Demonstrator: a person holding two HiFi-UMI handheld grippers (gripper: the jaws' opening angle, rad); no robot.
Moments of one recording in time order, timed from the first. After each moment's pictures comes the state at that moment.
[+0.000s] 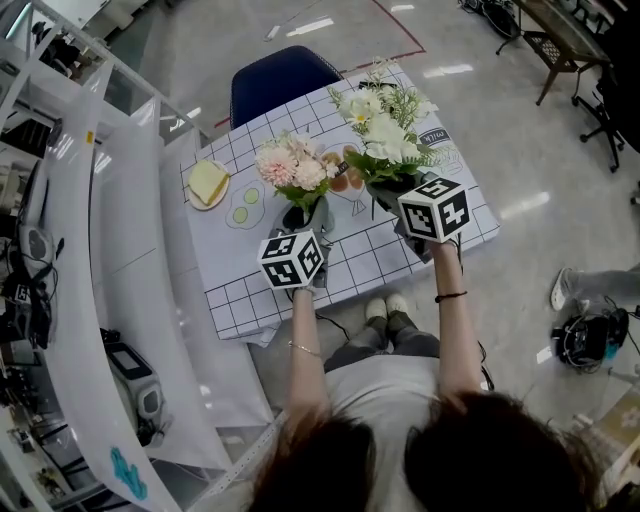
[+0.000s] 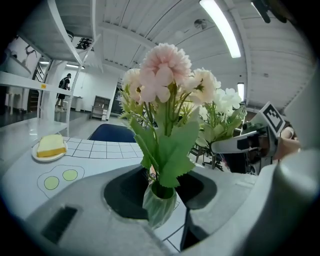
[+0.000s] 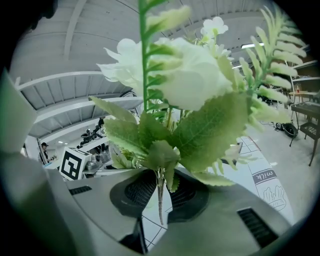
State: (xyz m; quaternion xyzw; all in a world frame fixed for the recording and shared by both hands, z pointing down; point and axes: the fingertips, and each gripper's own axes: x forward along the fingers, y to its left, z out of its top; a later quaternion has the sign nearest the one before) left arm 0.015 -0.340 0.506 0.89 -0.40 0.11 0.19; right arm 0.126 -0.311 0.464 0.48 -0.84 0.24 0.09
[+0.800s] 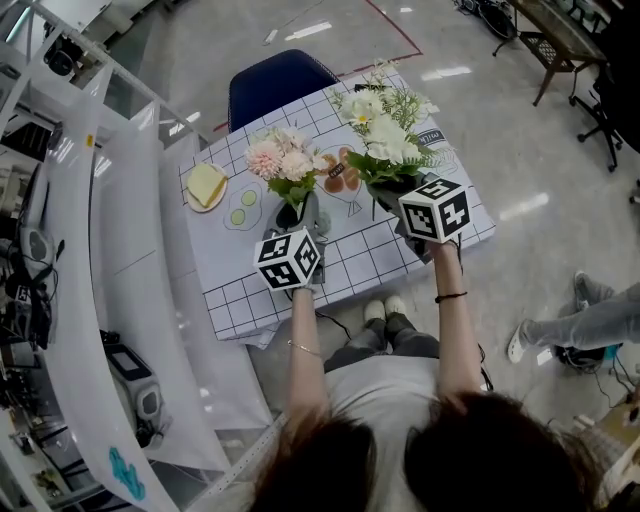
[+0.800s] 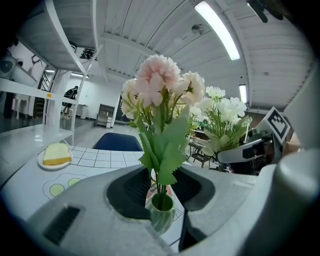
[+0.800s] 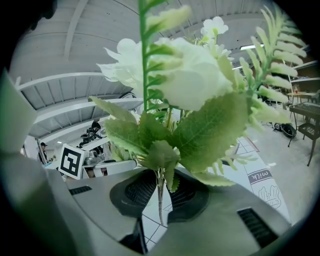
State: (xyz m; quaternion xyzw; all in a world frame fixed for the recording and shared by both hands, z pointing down) left arm 0.010 -0.345 0.485 0.88 -0.43 0.08 0.17; right arm 0.136 -0.303 0.461 0.49 -0.84 0.24 0.09
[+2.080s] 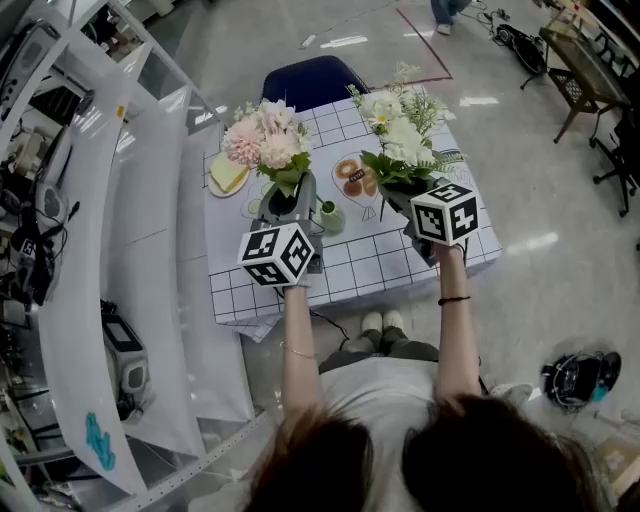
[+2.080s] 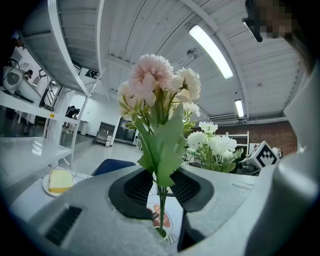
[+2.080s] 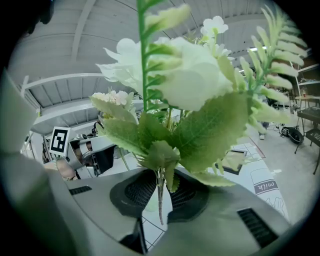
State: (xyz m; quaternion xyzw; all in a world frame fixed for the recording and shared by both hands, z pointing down) left arm -0.015 -0.337 0.384 0.89 -0.45 -0.03 0.11; right arm 0.123 -0.306 0.443 0.46 -0.86 0.22 0.08
